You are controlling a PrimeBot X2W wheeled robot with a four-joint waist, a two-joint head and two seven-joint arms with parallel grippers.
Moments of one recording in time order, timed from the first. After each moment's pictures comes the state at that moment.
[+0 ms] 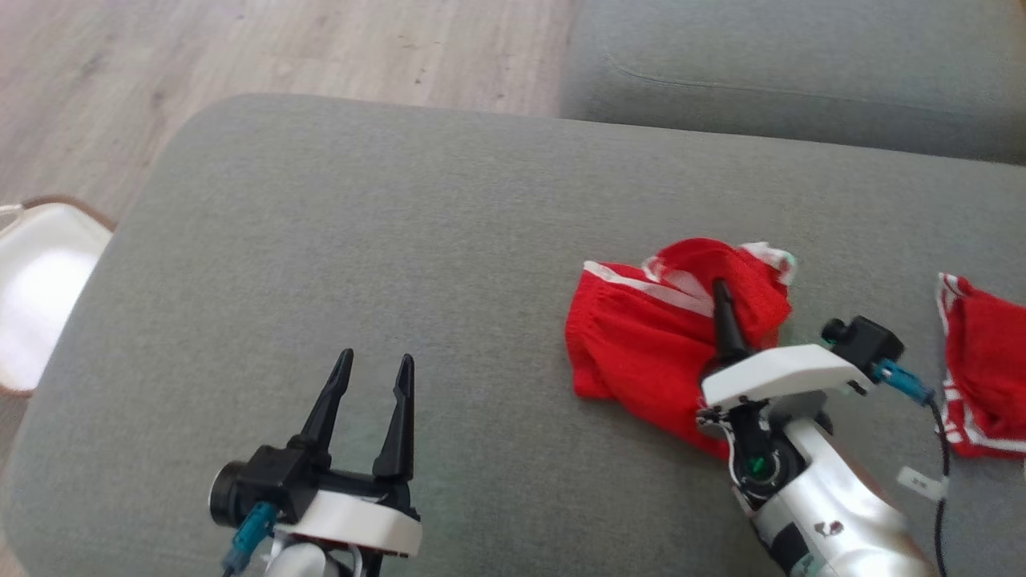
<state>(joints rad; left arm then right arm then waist) -0.07 0.05 -0.29 0.28 -0.26 -0.07 -0.26 -0.43 -0.06 0.41 0.77 1.10 0.12 -0.25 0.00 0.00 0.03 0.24</state>
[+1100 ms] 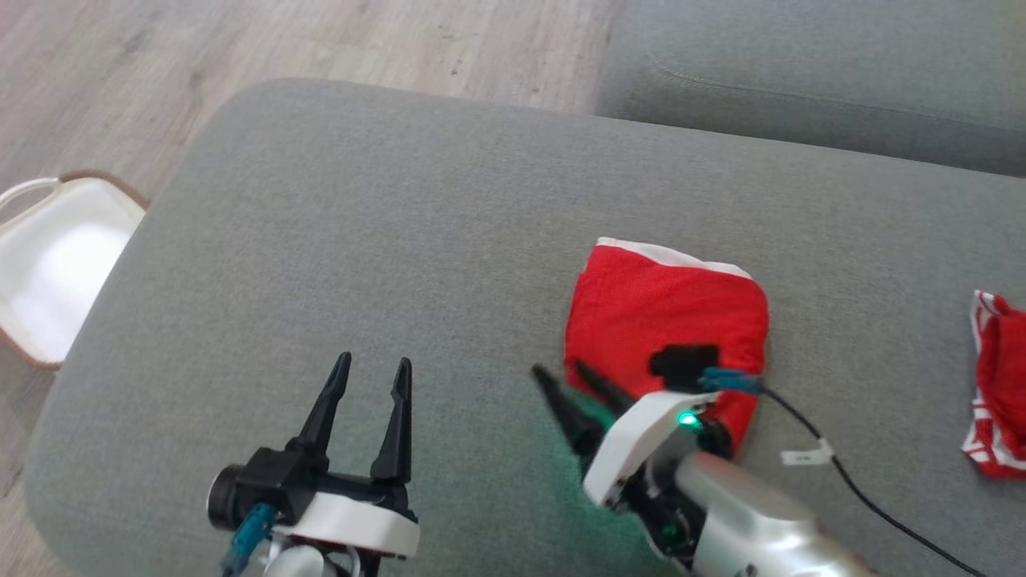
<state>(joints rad) -0.07 0.05 -0.29 0.29 -0.26 -0.07 -0.26 -0.53 -0.06 1.00 0.85 1.12 0.12 -0.20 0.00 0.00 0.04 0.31</state>
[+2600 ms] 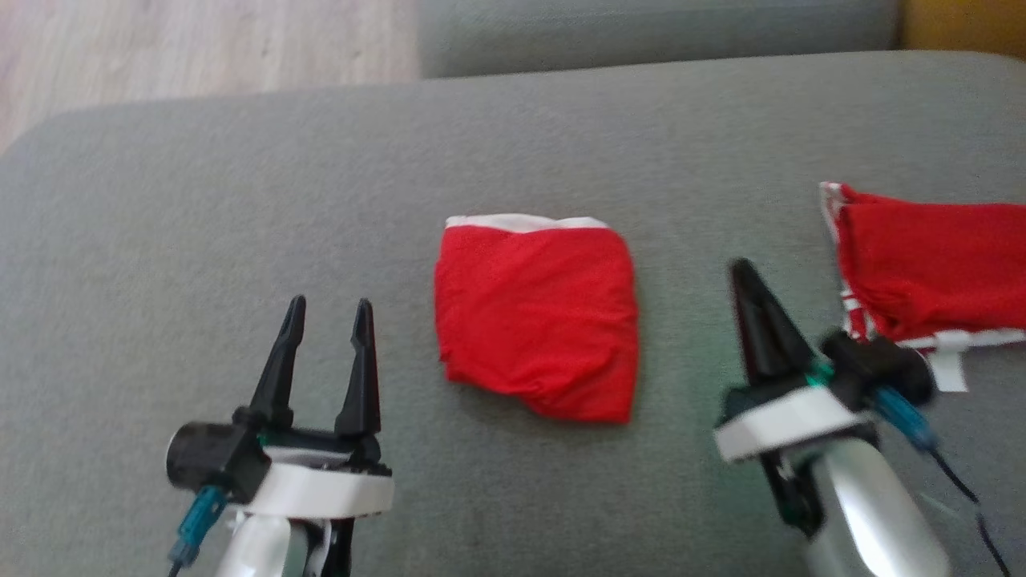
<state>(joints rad) -0.08 0.05 -0.21 0.13 -0.26 -0.08 -0.26 -0.17 -0.06 0.17 0.29 0.11 0.12 -0.25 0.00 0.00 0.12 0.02</state>
